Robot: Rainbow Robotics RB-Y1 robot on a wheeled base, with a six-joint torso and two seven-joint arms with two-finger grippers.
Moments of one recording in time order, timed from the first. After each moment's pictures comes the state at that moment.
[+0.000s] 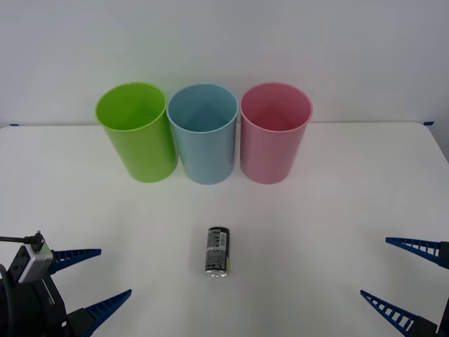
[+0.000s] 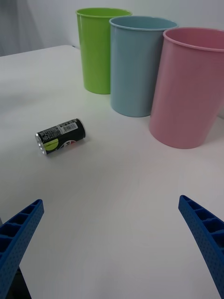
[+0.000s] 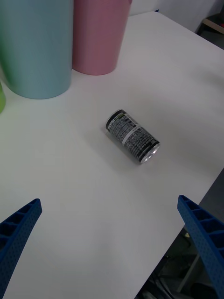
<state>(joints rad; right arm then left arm) 0.51 -0.39 -0.49 -2.01 1.34 -1.30 -0.03 0.53 0.36 0.38 -2.24 -1.65 -1.26 0.56</state>
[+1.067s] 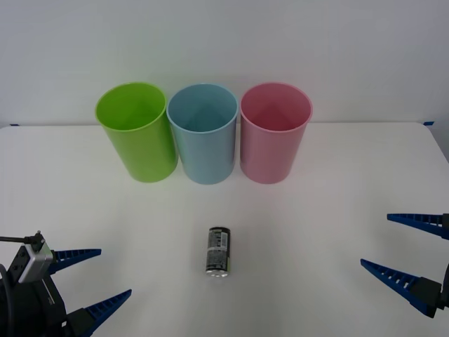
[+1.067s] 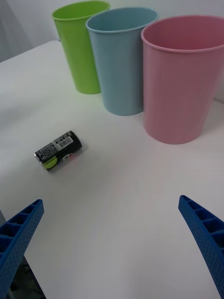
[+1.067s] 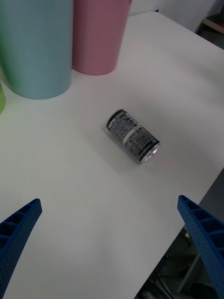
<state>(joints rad) 0.44 -0.53 -0.49 -2.22 1.47 -1.24 -0.58 0.53 0.36 0.38 -2.24 -1.65 -1.26 0.56</state>
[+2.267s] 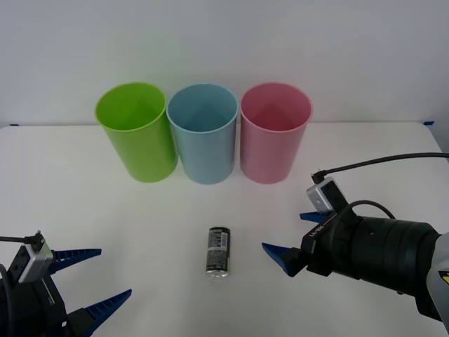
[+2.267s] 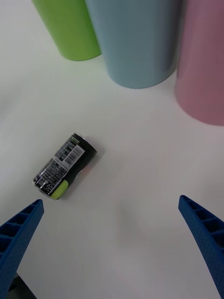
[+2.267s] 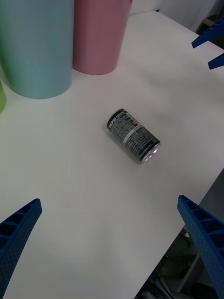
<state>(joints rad) 0.12 -0.42 0.09 -2.38 2.36 -1.28 -1.35 0.53 0.36 0.38 -2.24 -1.65 -1.26 0.56</state>
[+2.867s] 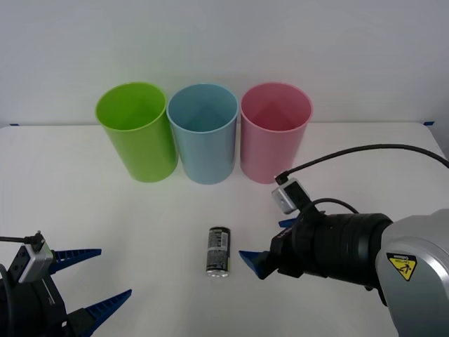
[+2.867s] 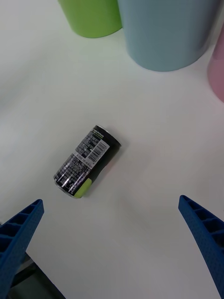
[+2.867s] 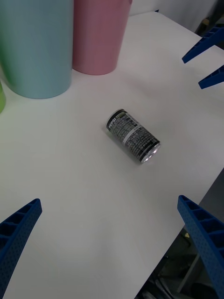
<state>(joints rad) 0.03 -0.22 0.18 -2.37 2.56 -1.52 -1.38 0.53 0.36 0.38 -2.24 -1.65 -1.26 0.56</state>
